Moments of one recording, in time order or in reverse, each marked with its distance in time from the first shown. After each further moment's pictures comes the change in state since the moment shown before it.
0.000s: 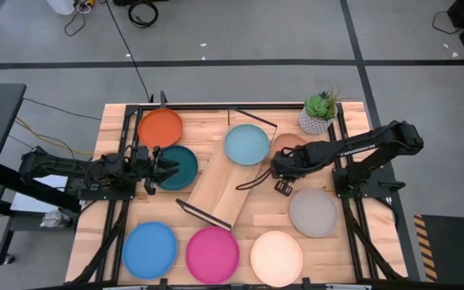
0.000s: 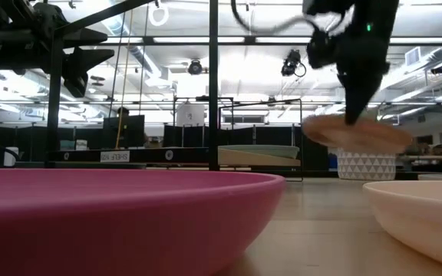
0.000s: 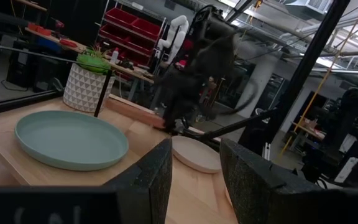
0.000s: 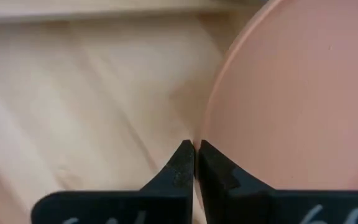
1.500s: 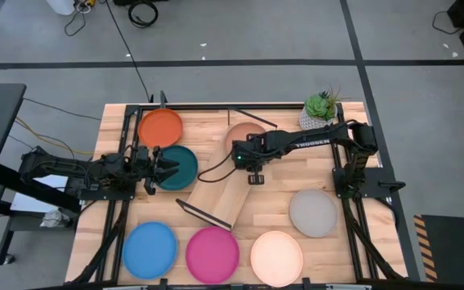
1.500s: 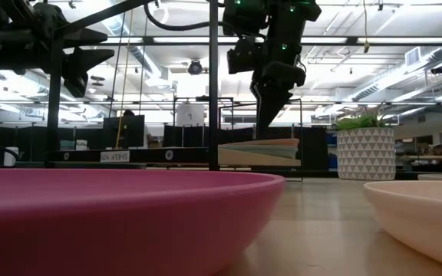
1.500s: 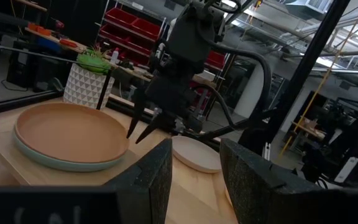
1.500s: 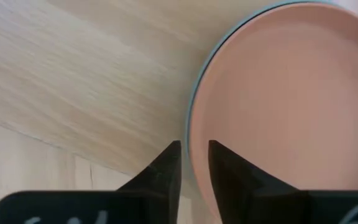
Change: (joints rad) left arm 0.000 0.000 0.000 0.000 0.000 0.000; right arm -0.173 0.425 0.424 0.096 -0.038 -0.724
